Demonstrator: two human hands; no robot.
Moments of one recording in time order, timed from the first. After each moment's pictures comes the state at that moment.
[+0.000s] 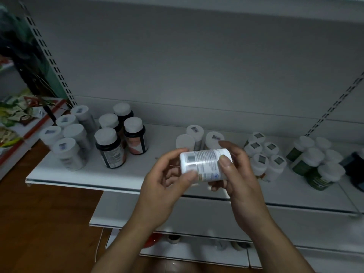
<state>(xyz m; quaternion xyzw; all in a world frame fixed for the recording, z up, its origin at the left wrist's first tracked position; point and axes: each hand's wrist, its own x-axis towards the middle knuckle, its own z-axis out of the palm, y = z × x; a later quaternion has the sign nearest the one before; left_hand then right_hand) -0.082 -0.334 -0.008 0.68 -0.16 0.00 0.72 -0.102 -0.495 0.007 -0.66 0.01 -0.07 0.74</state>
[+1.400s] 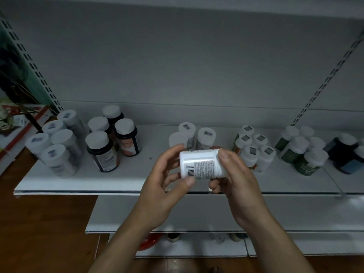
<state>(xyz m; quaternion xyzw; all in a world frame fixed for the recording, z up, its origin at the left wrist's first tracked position) -0.081 -0.326 -0.018 0.69 -0.20 -0.07 0.69 -0.112 -0.492 0.011 -0.63 0.11 -0.06 0.77</state>
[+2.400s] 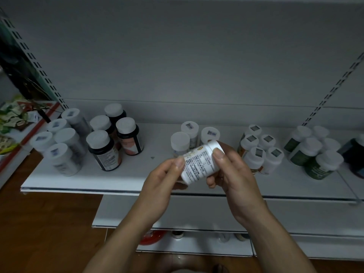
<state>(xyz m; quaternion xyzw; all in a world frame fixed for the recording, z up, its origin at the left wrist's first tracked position) -0.073 -0.339 -0.004 0.70 -0.09 -0.12 0.70 -0.094 -0.499 0.005 -0.63 0.06 -0.04 0.78</state>
